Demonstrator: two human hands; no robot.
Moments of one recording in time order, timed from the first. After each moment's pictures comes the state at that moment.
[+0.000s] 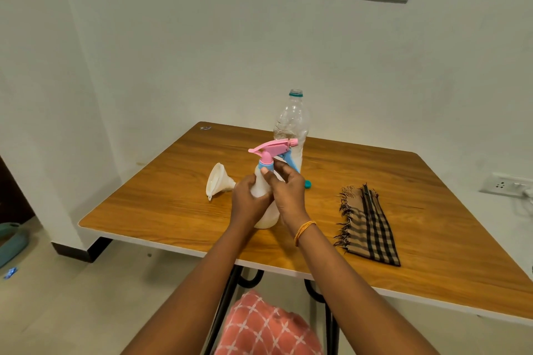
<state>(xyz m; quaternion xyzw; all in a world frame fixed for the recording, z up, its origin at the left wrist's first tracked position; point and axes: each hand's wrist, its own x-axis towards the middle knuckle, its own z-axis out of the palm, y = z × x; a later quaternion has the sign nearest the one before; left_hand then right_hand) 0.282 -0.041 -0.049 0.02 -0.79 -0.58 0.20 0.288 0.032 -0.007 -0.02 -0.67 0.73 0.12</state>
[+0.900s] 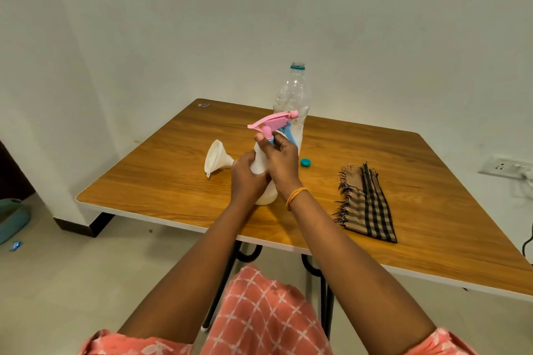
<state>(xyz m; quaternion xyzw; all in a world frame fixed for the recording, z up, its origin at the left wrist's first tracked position) 0.282 -0.037 -0.053 0.04 -0.78 -0.59 0.21 0.278 0.025 -0.007 0.04 -0.70 0.70 0.14</state>
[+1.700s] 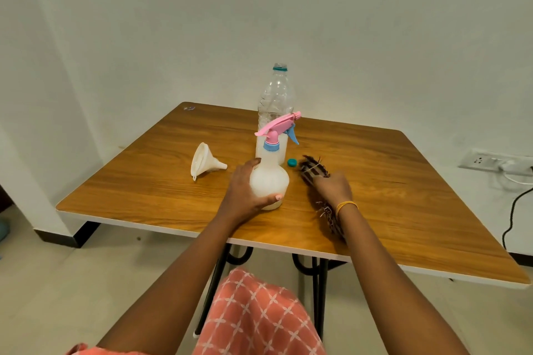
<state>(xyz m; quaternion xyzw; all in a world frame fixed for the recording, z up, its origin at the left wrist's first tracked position) 0.293 -0.038 -0.072 -0.09 -0.88 -0.45 0.11 0.271 0.166 -0.040 -0.21 -0.88 0.42 0.06</state>
